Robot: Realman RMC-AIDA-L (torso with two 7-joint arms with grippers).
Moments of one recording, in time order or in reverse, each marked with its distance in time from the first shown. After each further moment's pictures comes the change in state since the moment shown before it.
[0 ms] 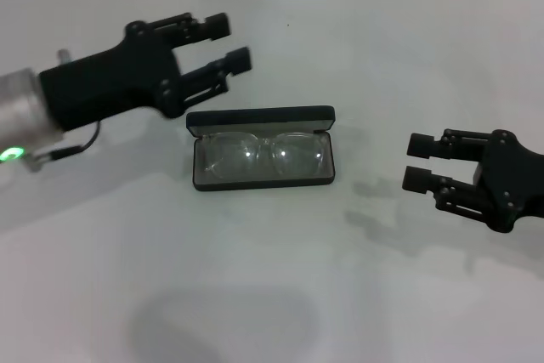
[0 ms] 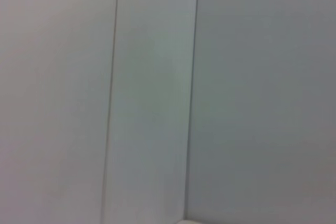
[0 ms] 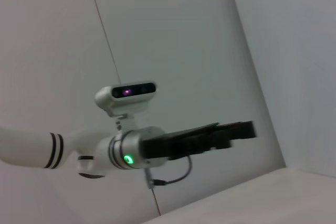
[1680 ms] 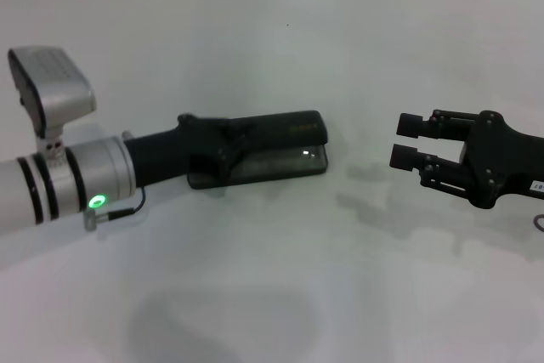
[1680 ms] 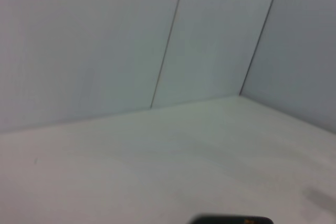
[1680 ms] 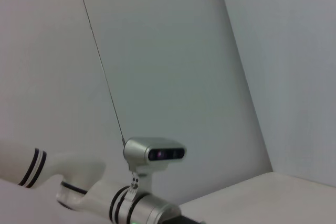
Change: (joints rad) left arm -0.041 -0.009 0.236 -0.255 -0.006 -0.445 -0.024; right arm 0.053 -0.001 -0.006 0.044 0.017 0.057 -0.028
